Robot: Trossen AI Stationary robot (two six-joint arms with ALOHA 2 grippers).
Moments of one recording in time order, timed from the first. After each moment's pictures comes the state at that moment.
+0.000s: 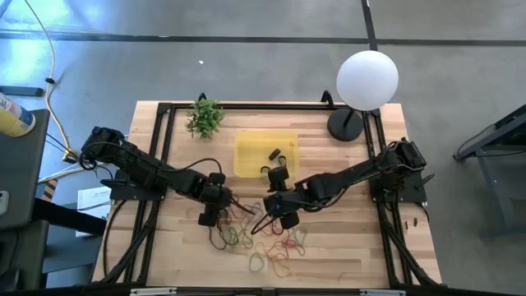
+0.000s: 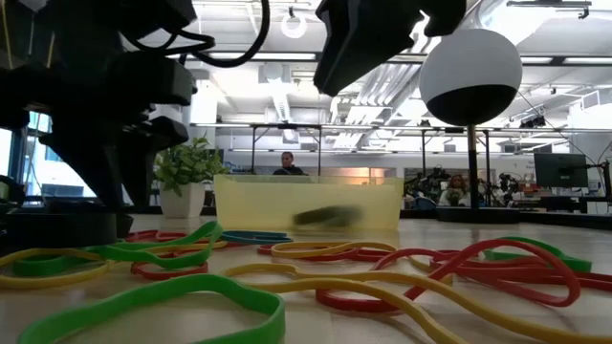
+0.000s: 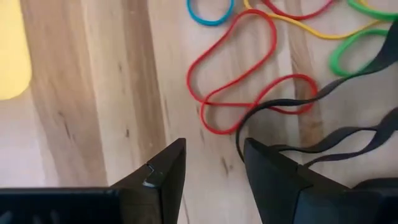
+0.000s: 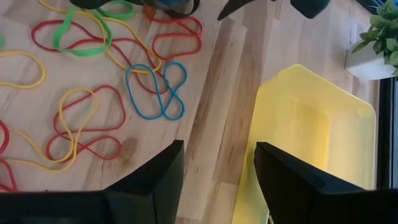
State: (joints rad) left arm -0.19 1.49 0.74 -0.50 -0.09 -0.14; right arm 0.32 1.82 1.47 -0.67 0.38 -0.15
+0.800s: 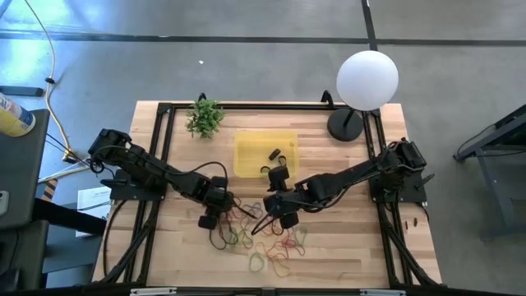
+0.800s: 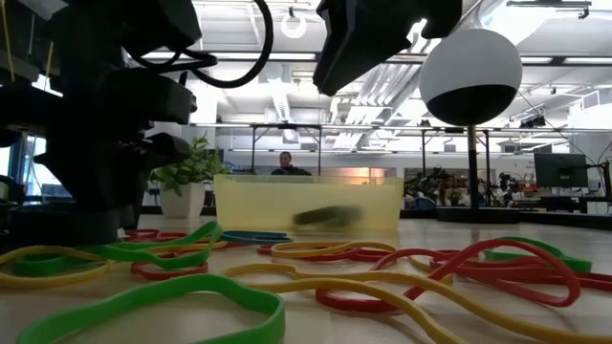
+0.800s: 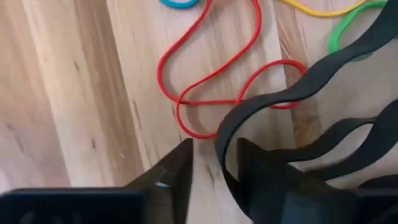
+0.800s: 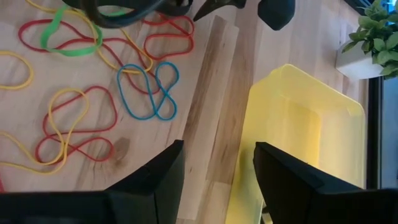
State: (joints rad) left arm -0.19 1.57 0.75 -0.47 -0.04 -0.09; right arm 0.32 1.82 1.47 -0.67 0.41 -0.15
